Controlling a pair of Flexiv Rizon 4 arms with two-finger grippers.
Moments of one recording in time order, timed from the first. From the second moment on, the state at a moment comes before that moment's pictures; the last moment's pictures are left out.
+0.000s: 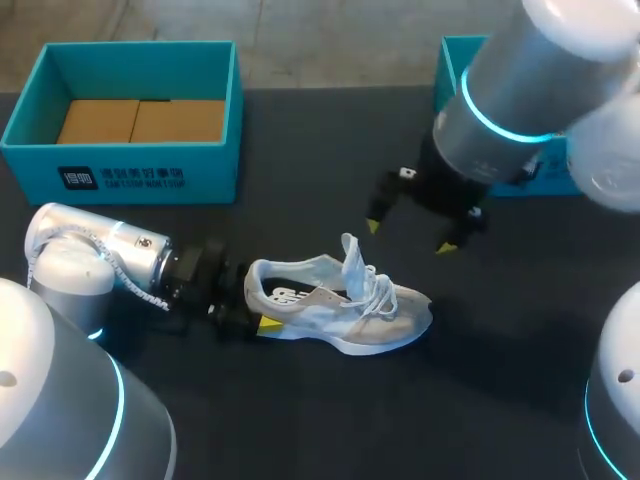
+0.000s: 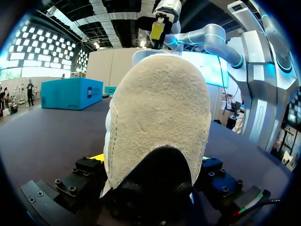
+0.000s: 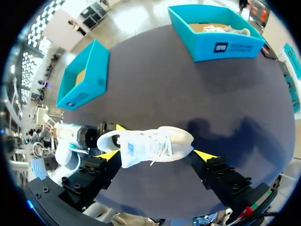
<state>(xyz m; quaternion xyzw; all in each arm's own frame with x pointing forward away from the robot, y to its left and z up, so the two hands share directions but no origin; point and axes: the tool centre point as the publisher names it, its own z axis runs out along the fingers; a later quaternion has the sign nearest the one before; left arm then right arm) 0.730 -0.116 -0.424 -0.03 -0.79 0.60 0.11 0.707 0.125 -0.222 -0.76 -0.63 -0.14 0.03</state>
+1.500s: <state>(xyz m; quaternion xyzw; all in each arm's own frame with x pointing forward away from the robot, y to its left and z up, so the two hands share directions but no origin) 0.730 -0.116 -0.423 -0.03 -0.79 0.60 0.11 0.707 0.226 -0.206 -0.50 -0.86 -0.03 0.01</state>
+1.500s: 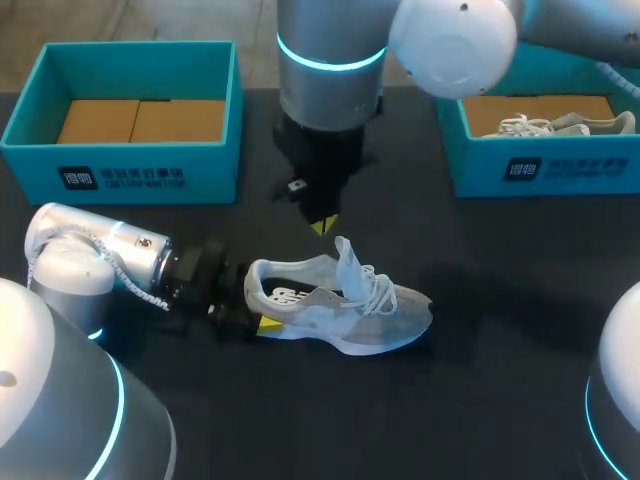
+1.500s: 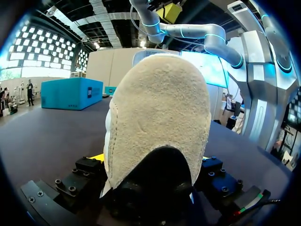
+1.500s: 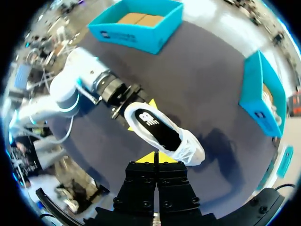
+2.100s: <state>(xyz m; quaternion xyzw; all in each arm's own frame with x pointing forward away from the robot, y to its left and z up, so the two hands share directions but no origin) 0.730 -0.116 -0.424 -0.03 -0.79 0.60 0.11 0.708 0.229 -0.209 -0.41 -0.91 -0.01 -0.01</state>
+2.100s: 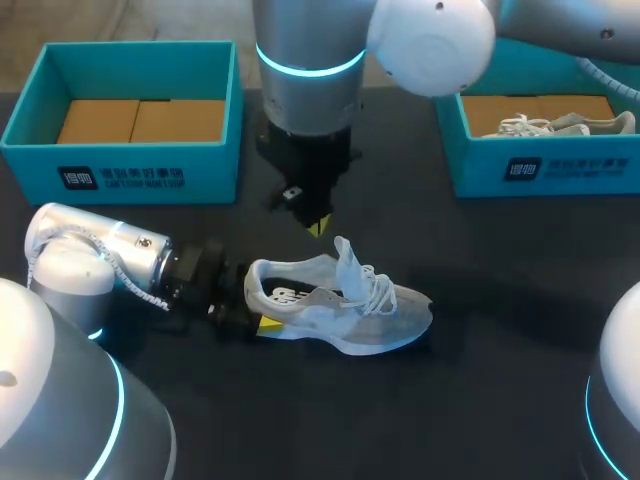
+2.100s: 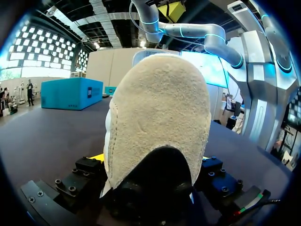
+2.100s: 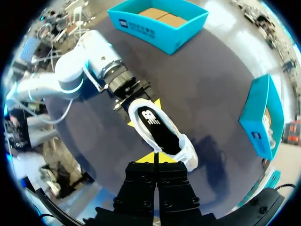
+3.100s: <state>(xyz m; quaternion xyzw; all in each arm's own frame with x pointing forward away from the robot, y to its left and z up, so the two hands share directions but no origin) 0.730 -0.116 -0.423 -0.03 -0.79 0.60 0.11 0.721 0.239 -0.273 -0.18 -0.98 -0.02 0.01</state>
